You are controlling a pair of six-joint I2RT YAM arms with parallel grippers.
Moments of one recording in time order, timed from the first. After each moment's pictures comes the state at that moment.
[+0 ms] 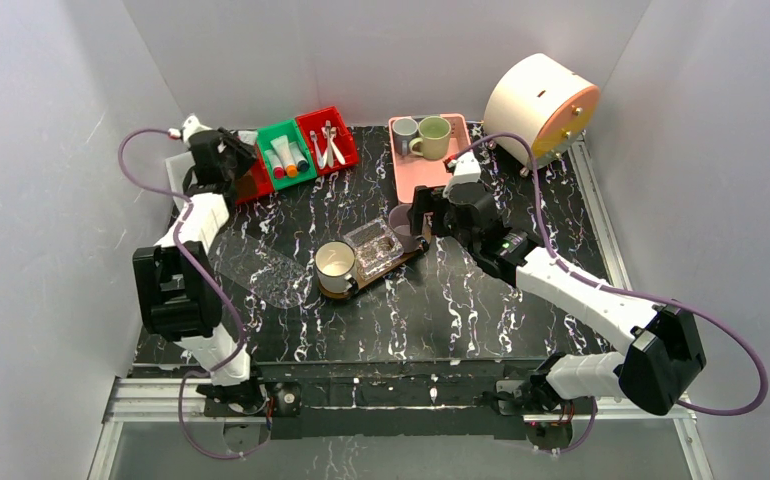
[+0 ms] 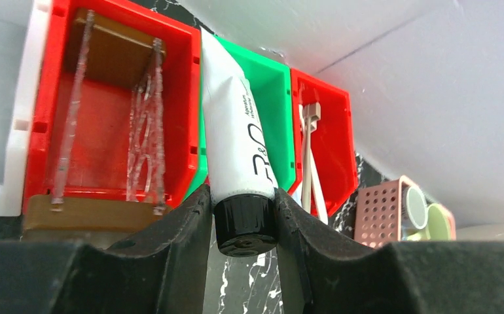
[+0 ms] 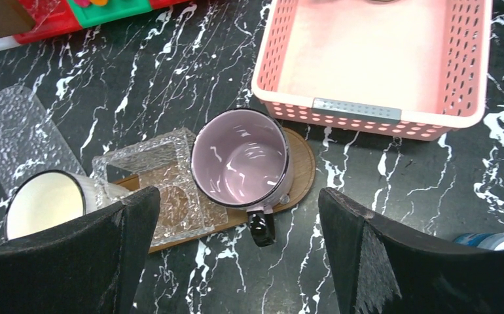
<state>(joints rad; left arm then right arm) 0.09 1.69 1.24 0.09 -0.02 -0.63 0.76 1.28 0.99 -0.12 0.30 0.37</state>
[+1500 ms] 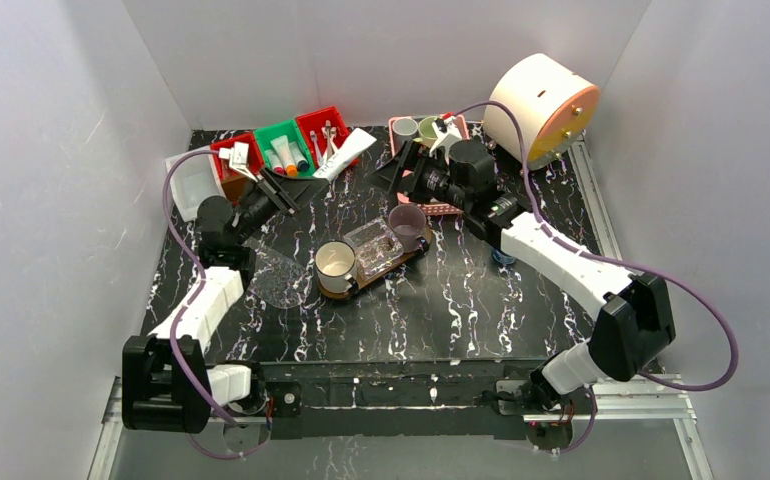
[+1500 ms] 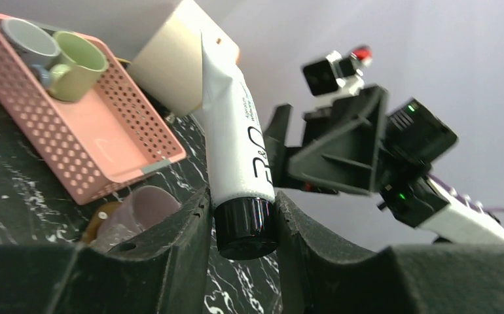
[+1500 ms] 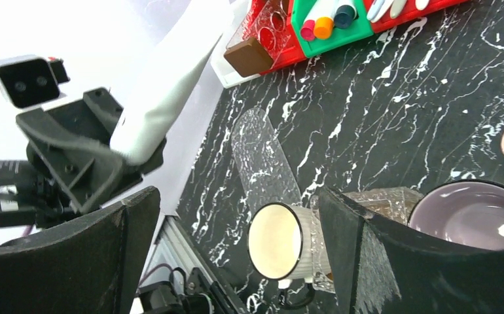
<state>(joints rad) -0.05 1.20 0.66 0.81 0.72 -1.04 0.67 1.46 1.23 0.03 -0.24 0.79</state>
